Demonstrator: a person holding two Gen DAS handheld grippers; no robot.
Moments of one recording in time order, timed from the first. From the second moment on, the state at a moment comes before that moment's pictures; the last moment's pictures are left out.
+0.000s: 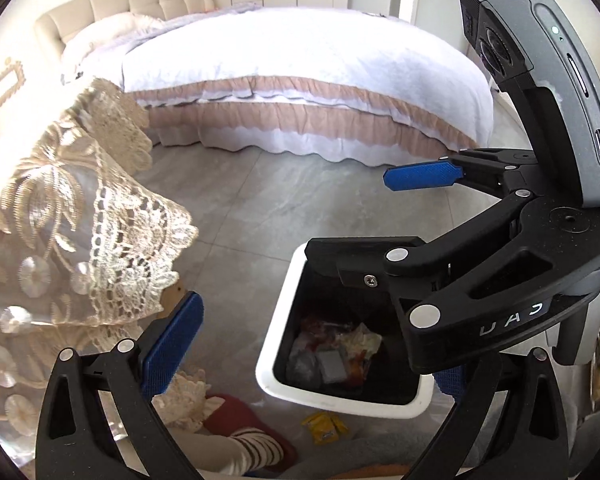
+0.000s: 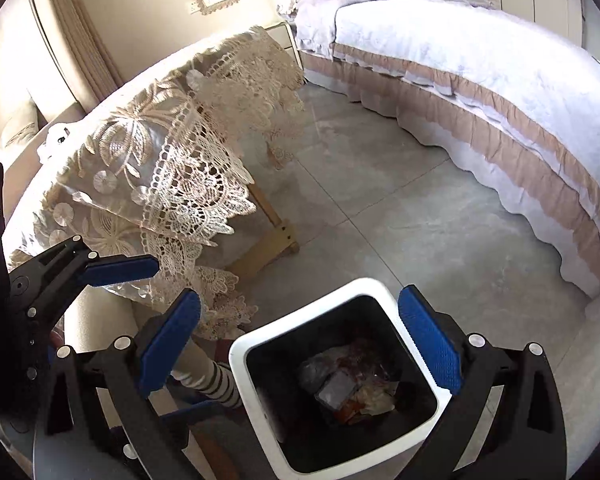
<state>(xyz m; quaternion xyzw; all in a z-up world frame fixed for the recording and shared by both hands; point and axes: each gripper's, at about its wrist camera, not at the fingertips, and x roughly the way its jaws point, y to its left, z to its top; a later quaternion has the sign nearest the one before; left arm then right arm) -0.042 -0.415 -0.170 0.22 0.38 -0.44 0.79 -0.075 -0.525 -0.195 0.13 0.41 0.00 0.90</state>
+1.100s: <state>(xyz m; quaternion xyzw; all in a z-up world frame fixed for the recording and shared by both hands) 0.057 -0.171 -0.037 0.08 0.23 -0.17 0.95 0.052 -0.288 -0.024 -0.07 0.19 0.23 0.95</state>
